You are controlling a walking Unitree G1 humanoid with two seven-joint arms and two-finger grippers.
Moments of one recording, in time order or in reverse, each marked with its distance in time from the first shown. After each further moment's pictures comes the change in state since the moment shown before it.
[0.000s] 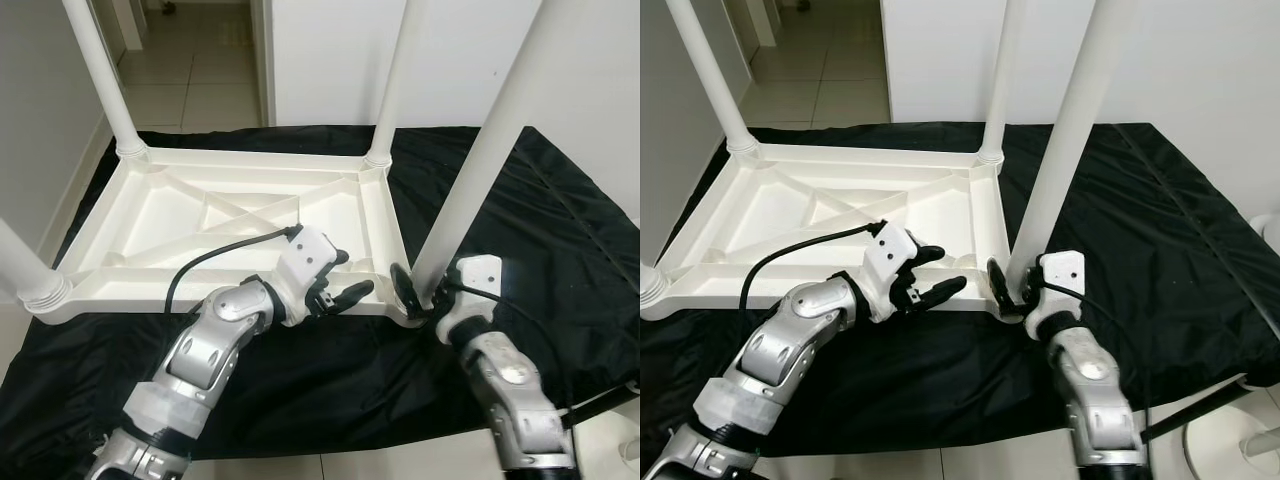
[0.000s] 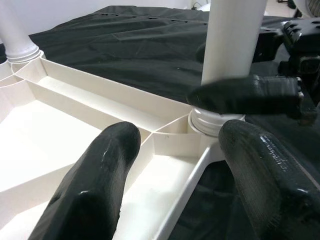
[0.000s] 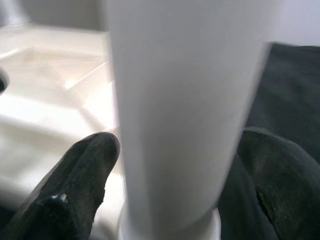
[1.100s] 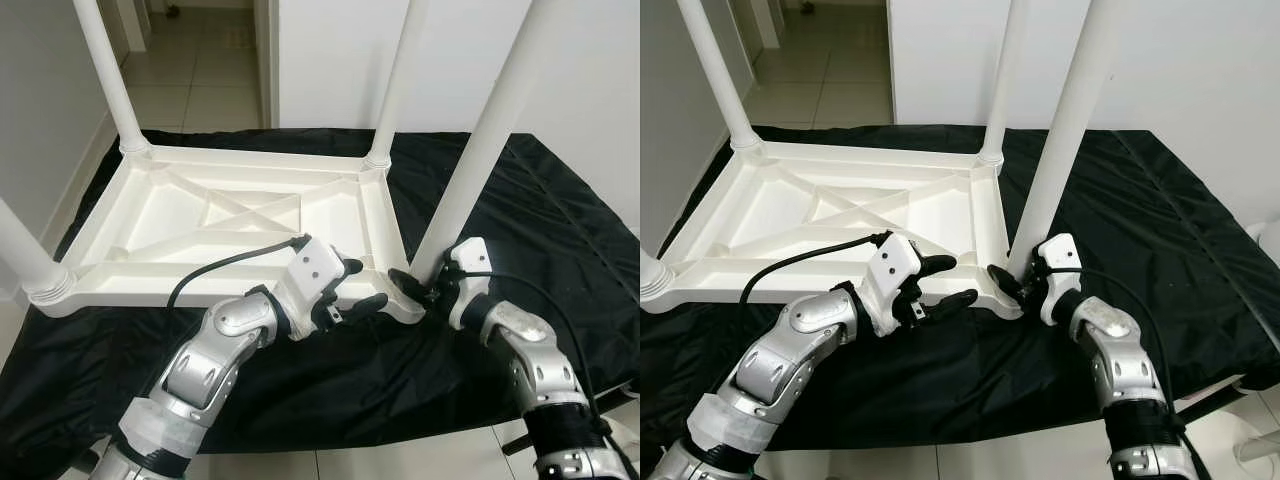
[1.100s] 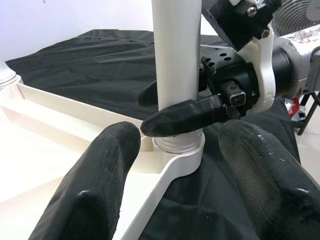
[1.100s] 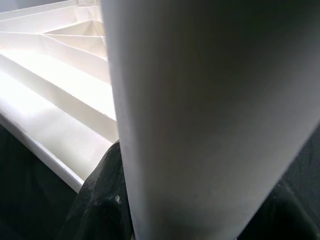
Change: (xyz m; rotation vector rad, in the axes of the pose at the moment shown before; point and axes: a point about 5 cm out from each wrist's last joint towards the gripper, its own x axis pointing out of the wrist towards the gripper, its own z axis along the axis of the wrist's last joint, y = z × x) left arm -0.001 -0.016 0.009 0.005 -0.057 -0.052; right arm 0.029 -0.019 -0.008 -0.030 0.057 0.289
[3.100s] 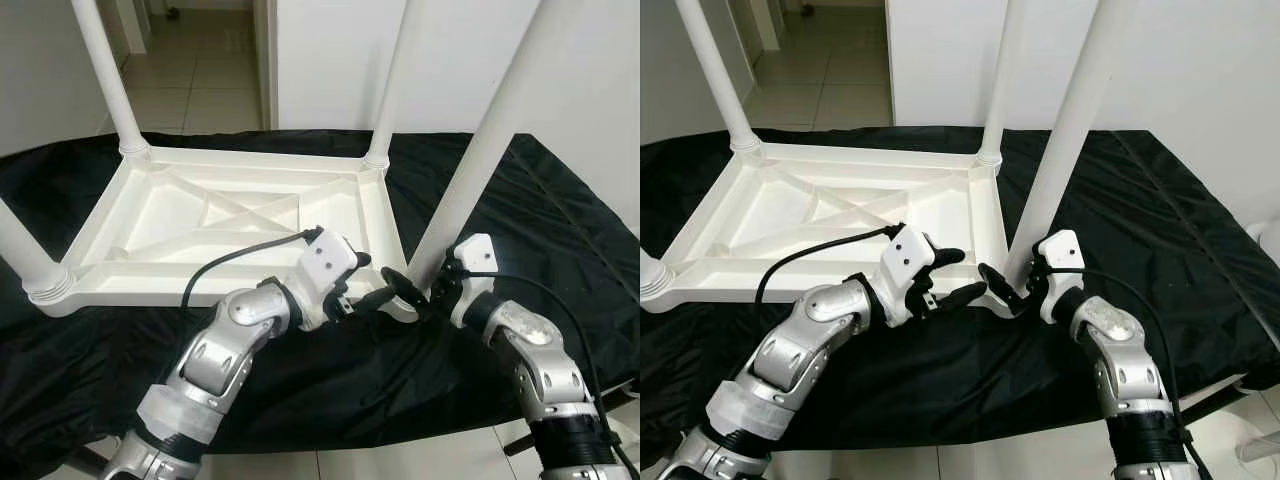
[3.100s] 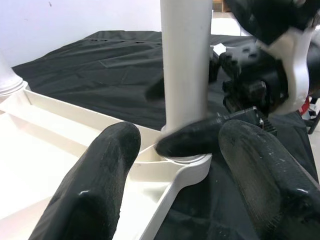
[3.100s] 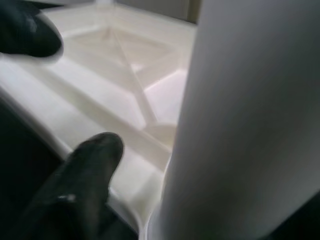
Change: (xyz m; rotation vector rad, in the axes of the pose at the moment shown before) left arm 0.014 0.007 0.005 0.020 0.007 0.018; right arm -0.006 -0.002 0.010 -0.056 0.011 0.035
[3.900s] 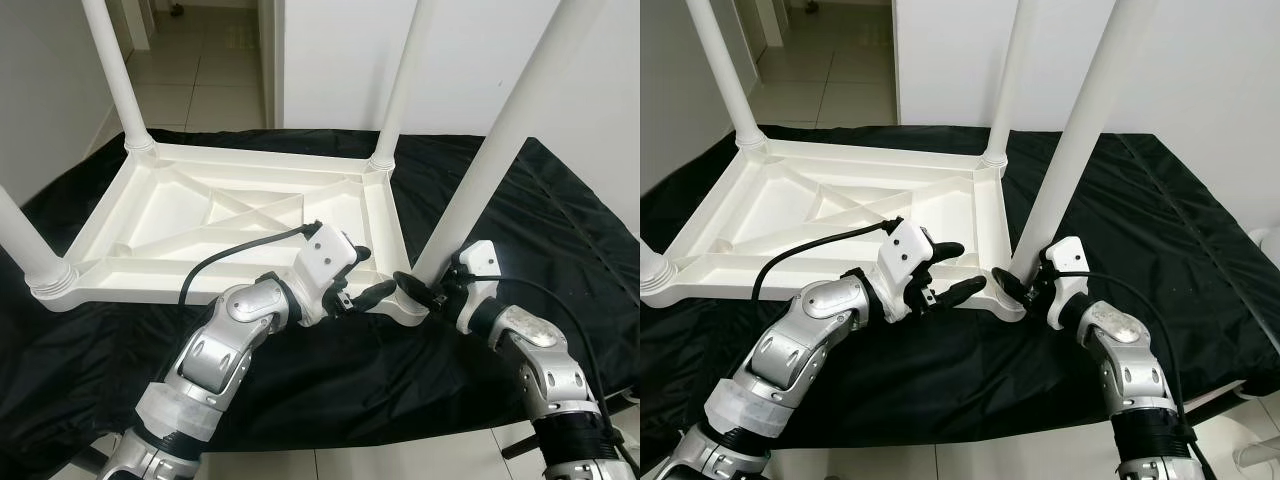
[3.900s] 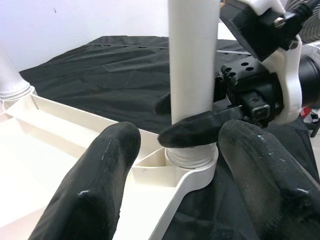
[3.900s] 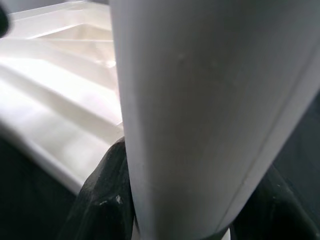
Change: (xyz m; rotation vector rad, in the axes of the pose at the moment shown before) left arm -0.001 0.001 0.003 0.014 -0.009 0.006; right arm 0.000 0.006 -0.007 0.081 -0.007 -0.126
